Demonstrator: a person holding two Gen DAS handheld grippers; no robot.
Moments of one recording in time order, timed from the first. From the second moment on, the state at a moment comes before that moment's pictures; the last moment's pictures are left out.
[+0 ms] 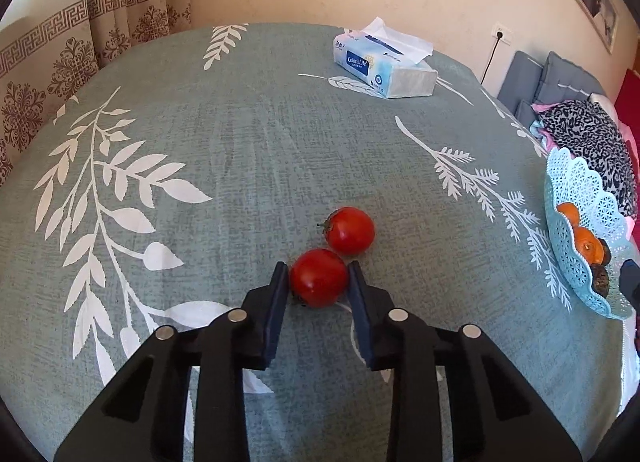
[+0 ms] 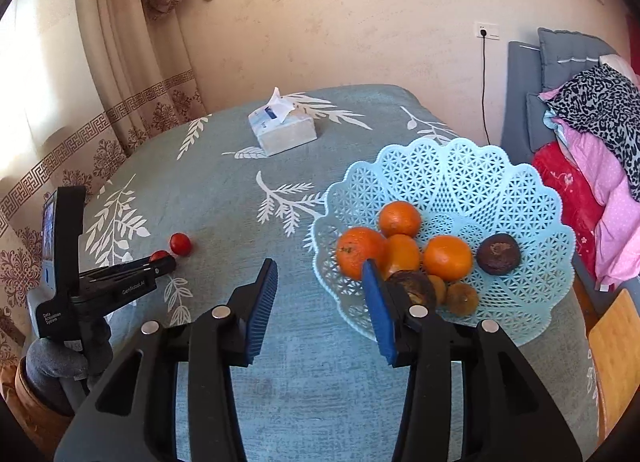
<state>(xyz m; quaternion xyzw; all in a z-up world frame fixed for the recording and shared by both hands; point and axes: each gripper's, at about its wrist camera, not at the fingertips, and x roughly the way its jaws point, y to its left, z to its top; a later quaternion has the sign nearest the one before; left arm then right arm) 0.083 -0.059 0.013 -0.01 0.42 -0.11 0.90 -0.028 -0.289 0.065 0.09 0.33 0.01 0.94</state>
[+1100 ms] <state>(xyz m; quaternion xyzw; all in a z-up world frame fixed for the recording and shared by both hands) 0.066 0.008 0.031 -0.09 0.35 0.04 0.93 0.107 -0.139 0.017 0.00 0.42 0.17 0.89</state>
